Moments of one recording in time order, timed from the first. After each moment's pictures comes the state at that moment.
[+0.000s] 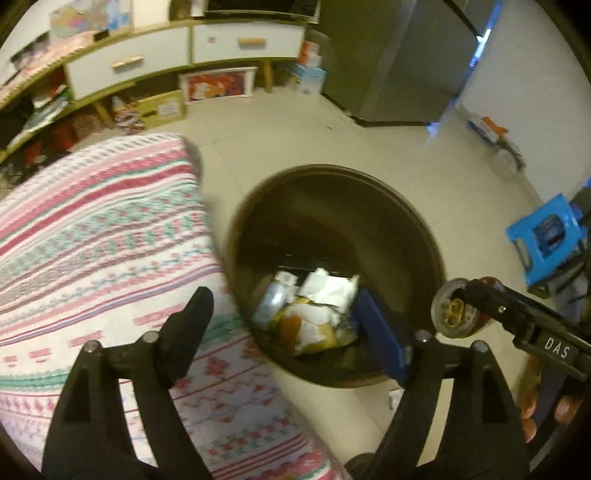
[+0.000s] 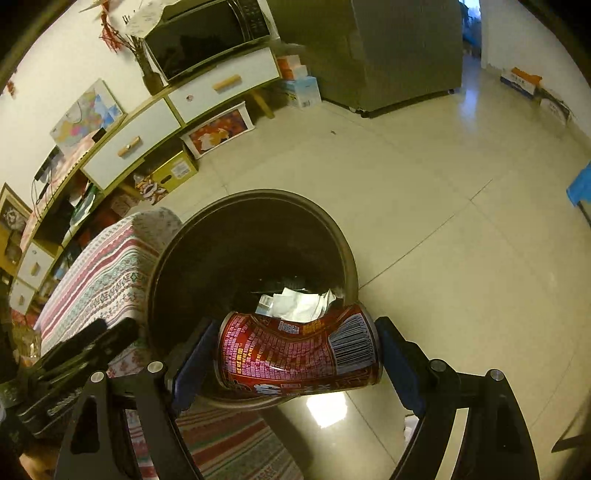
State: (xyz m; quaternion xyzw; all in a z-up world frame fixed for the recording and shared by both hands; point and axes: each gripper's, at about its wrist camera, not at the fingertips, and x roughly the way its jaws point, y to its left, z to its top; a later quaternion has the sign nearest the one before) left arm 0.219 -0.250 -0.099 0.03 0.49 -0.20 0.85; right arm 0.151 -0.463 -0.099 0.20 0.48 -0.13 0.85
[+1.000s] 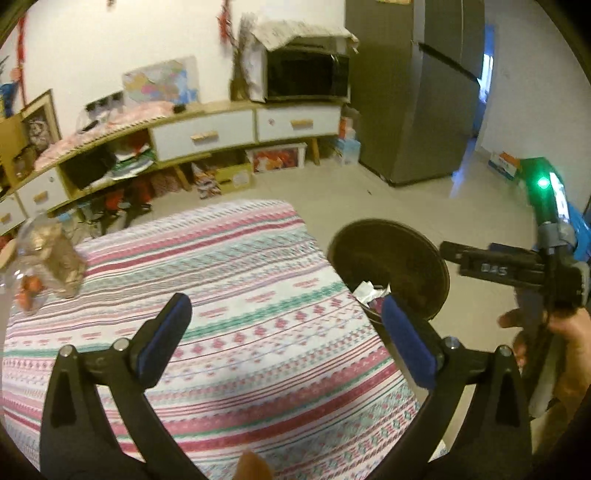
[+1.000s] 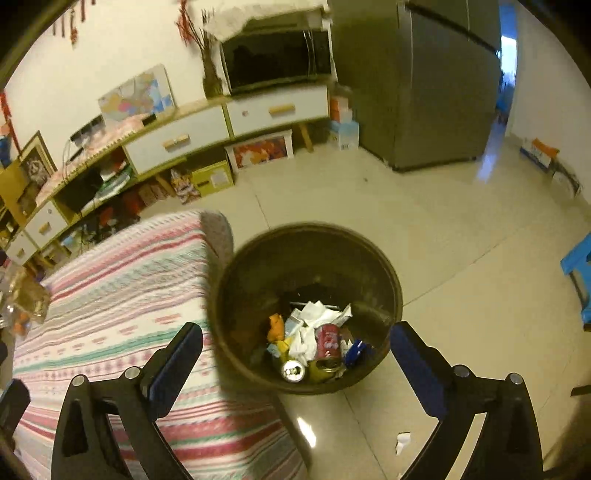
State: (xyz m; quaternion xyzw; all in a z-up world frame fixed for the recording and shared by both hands) left arm 0.098 -0.106 0.013 0.04 0.35 -0.15 0.92; right arm 0.117 -0.352 -0.009 0.09 0.41 -0.11 0.90
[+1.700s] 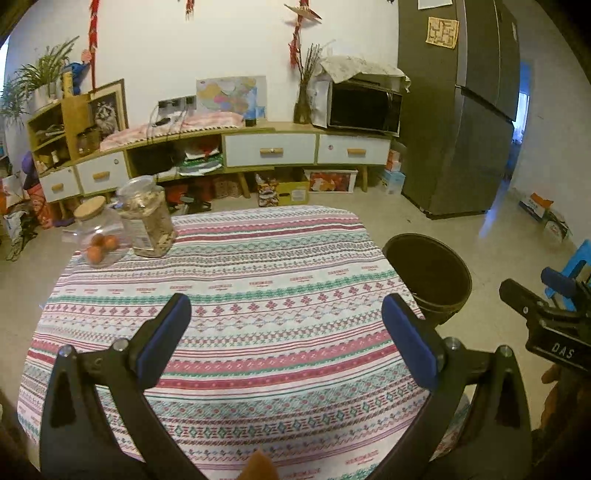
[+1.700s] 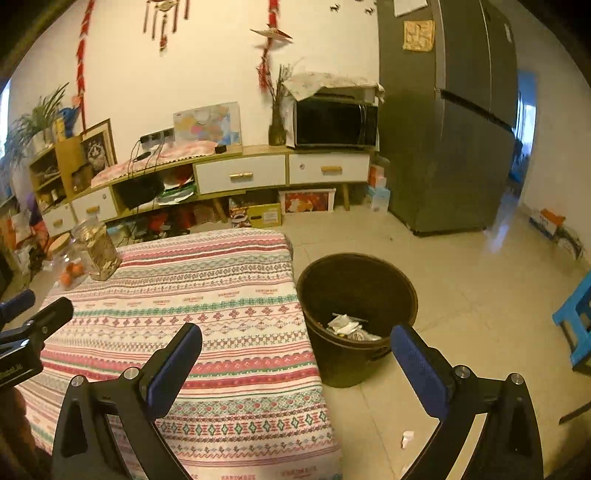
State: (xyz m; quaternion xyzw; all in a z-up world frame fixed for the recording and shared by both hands) left arm 0.010 -0.008 0.023 0.00 0.31 -0.06 0.95; right arm -0.013 -0.225 0.036 0.00 0.31 -0.07 0.95
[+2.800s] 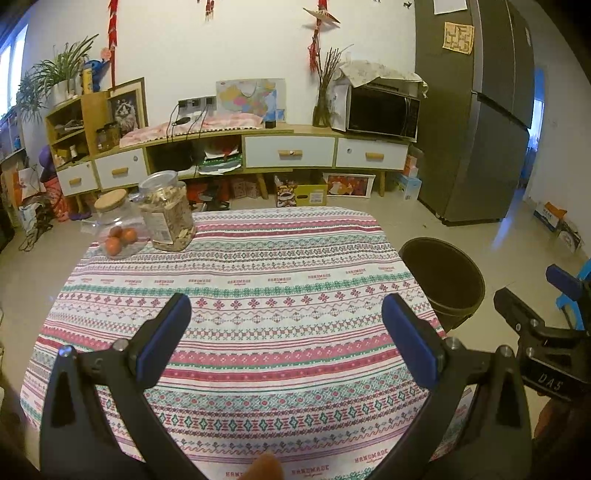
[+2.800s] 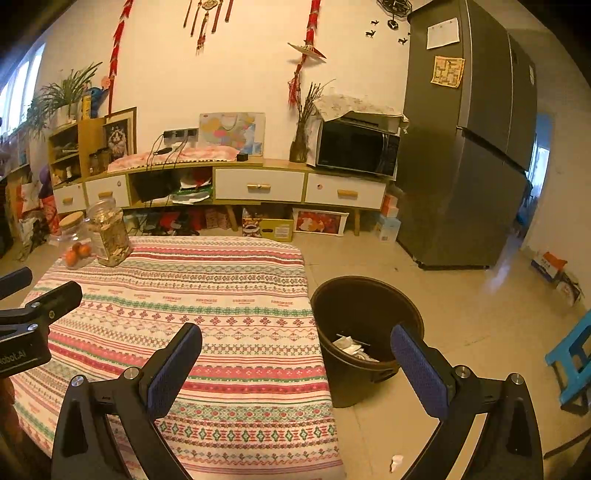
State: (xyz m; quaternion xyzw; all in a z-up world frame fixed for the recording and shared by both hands) left arm -0.003 0.001 0.018 0.00 0.30 -0.03 0.95; right arm -0.022 -0.191 0.030 -0.05 0.28 -0.04 0.96
